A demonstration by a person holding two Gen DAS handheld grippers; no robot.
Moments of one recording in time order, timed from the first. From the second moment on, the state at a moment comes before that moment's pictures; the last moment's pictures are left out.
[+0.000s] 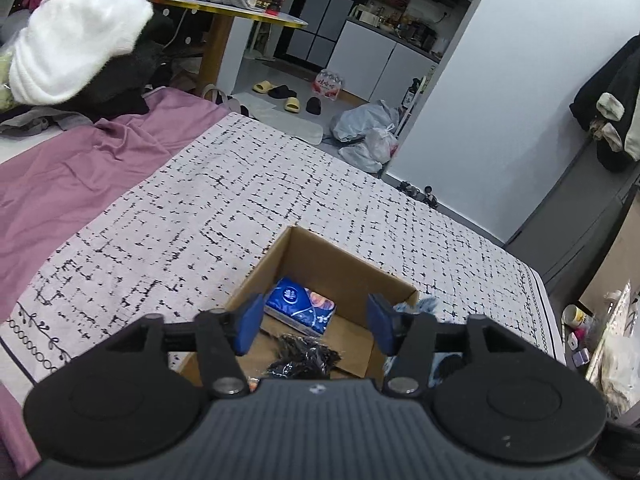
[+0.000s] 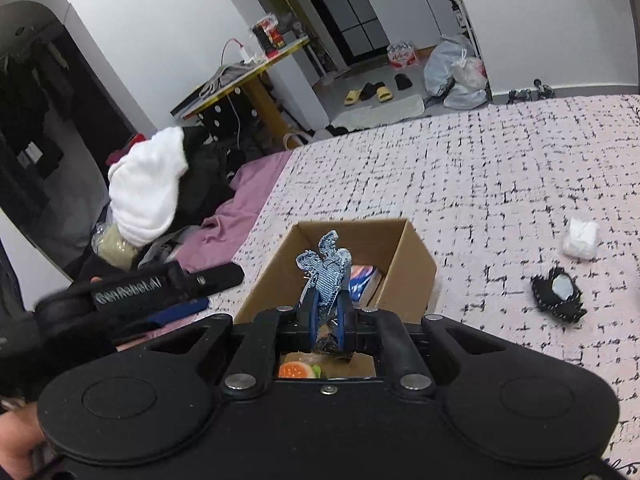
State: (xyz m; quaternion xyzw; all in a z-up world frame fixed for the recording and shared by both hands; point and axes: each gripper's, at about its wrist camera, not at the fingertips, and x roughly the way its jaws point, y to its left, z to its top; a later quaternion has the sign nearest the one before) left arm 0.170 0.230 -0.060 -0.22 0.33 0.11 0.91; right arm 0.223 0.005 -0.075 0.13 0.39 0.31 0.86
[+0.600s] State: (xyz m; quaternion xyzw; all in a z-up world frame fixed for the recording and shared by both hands) left arm 0.179 0.193 -0.054 -0.18 0.35 0.09 0.92; right arm 0.212 -0.044 -0.067 0.10 0.40 0.27 0.87
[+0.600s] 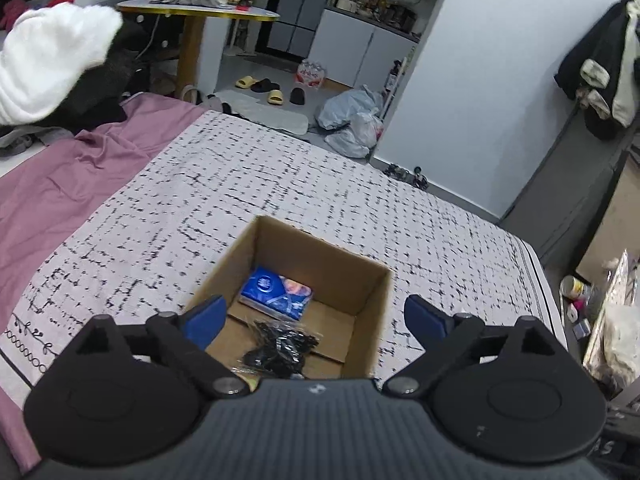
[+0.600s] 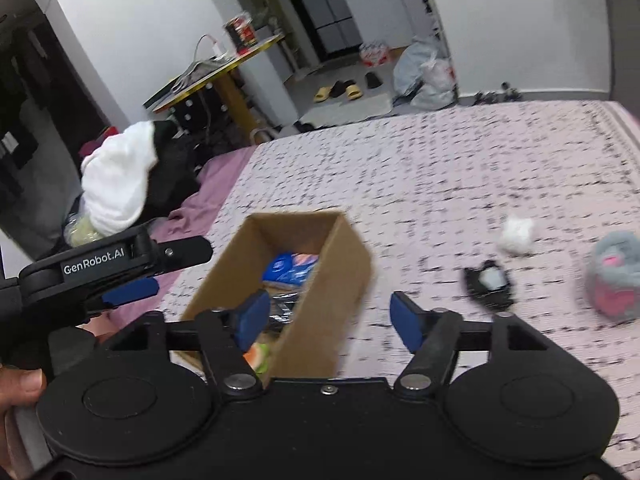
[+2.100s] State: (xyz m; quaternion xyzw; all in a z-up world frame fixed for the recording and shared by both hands) left arm 0.200 0.007 -0.047 -0.11 0.37 0.00 0.92; right arm 0.219 -0.252 -0.078 0.16 0.35 0.14 0.91
